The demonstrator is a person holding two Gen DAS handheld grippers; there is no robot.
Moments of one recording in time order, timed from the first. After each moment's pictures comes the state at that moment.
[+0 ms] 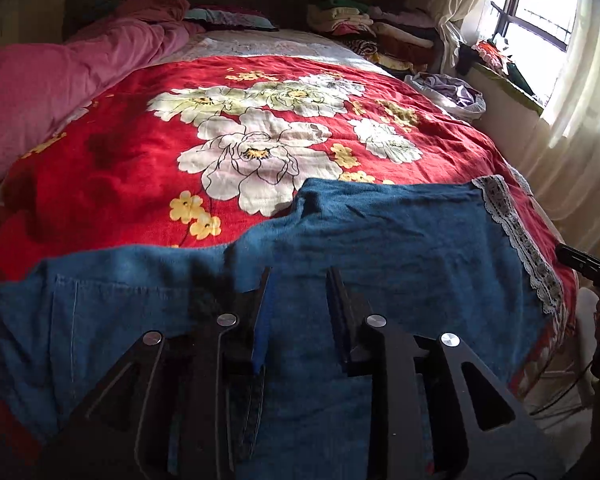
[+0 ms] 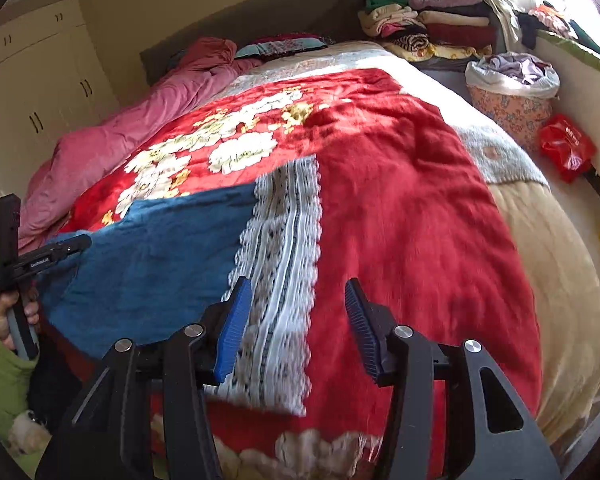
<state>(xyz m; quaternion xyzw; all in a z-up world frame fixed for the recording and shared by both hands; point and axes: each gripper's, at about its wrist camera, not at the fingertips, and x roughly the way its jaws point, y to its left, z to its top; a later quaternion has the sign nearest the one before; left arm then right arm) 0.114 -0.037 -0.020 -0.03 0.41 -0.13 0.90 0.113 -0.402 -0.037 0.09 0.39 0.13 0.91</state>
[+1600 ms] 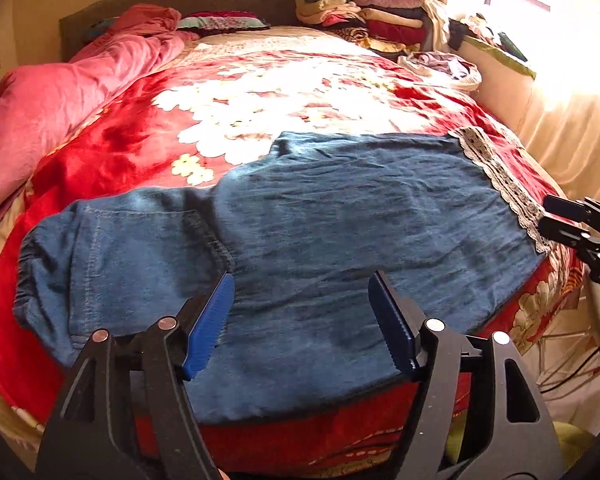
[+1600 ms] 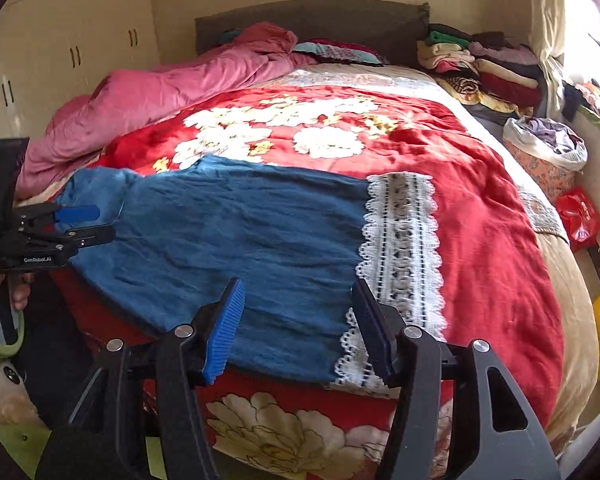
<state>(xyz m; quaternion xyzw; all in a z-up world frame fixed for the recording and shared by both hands) 0.055 -0.072 -0.018 0.04 0.41 -0.12 0.90 0.076 -0.293 -0.025 -0.04 0.36 0.18 0.91</state>
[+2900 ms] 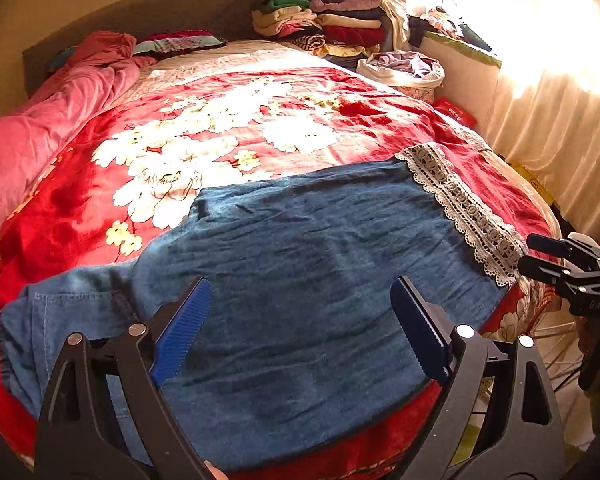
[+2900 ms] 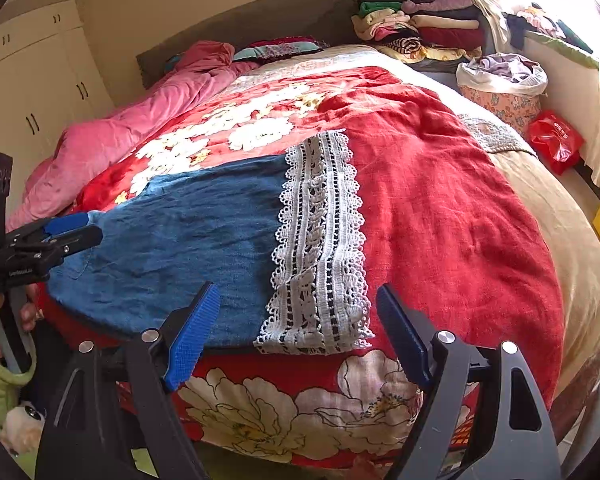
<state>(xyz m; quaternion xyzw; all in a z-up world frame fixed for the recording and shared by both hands) 0.083 -0.128 0.006 0.06 0.39 -0.17 0.90 0.064 -0.364 -0.045 0.09 0.38 0.11 0.92</state>
